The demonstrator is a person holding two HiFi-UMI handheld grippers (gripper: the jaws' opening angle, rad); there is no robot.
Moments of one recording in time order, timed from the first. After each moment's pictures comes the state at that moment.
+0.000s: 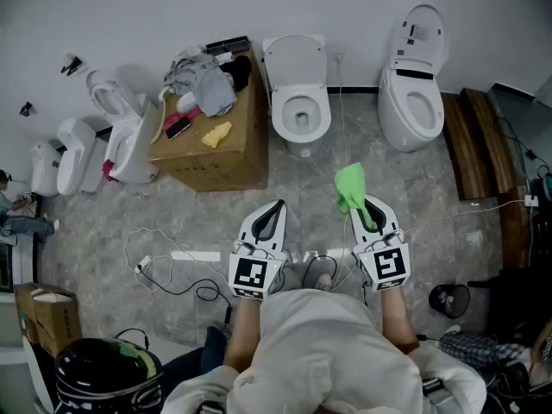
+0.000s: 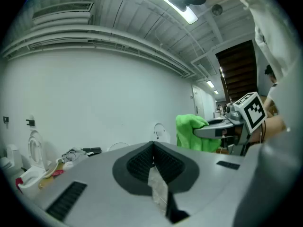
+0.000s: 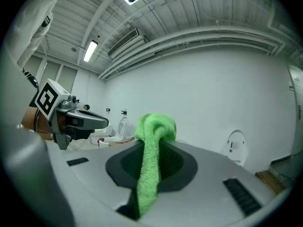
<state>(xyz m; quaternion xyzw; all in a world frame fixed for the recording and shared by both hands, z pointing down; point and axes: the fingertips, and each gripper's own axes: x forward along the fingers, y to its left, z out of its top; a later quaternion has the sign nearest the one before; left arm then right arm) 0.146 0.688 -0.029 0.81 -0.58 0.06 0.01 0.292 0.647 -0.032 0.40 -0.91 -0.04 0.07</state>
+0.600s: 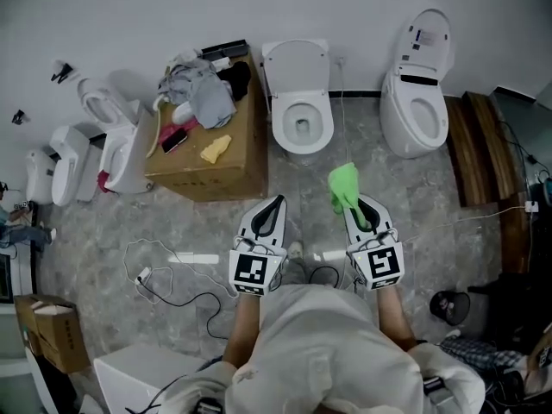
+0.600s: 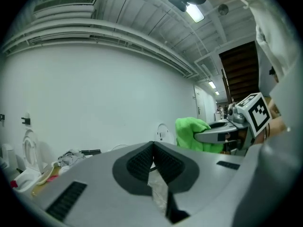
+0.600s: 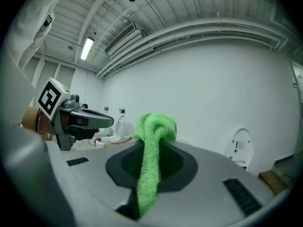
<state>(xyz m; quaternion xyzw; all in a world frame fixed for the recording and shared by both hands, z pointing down) 0.103 0.592 -0.024 0.82 -0.57 0.05 0.01 0.241 0.563 -0.016 0.41 -0.91 -0.02 0.08</state>
